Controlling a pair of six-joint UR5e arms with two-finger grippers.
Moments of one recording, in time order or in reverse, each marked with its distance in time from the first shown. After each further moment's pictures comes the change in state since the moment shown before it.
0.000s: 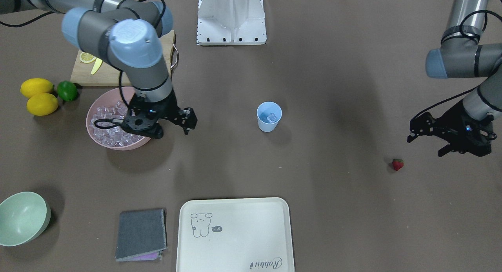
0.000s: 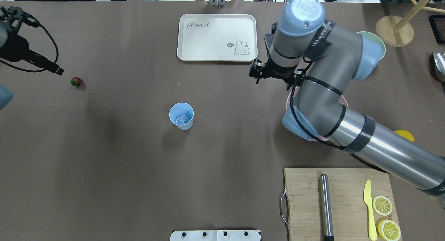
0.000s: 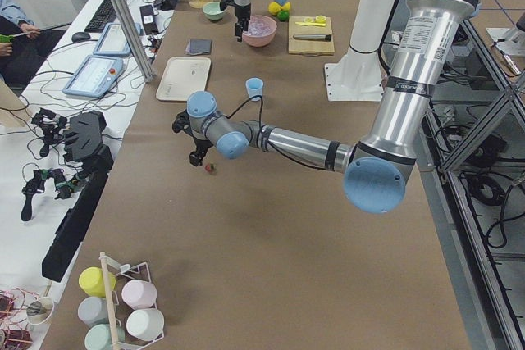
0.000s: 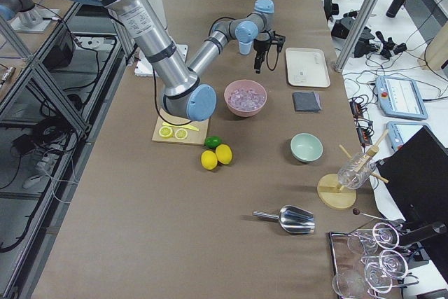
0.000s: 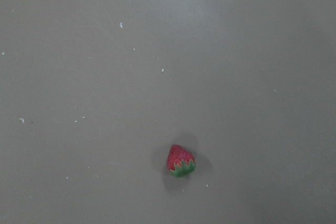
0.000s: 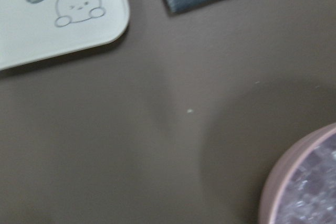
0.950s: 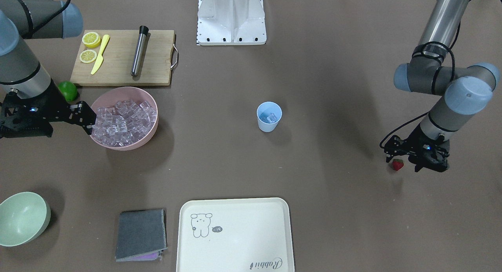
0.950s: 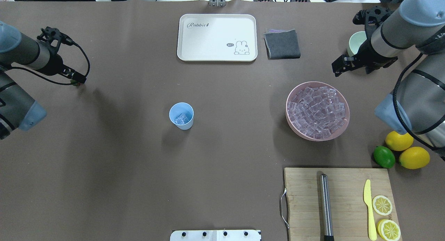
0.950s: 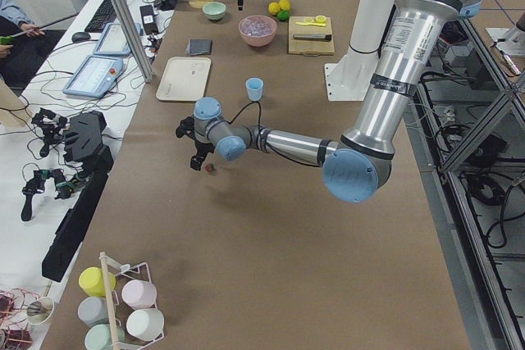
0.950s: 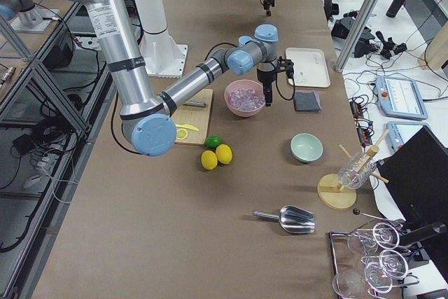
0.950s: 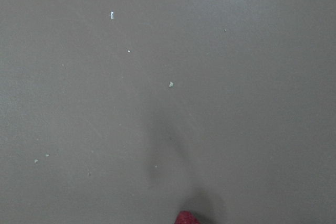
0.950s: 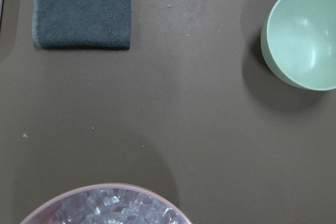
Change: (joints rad) left arm 0.131 -0.046 0.147 -0.128 0.217 -0.117; right arm 0.195 -0.342 0.154 0.179 0.056 -0.441
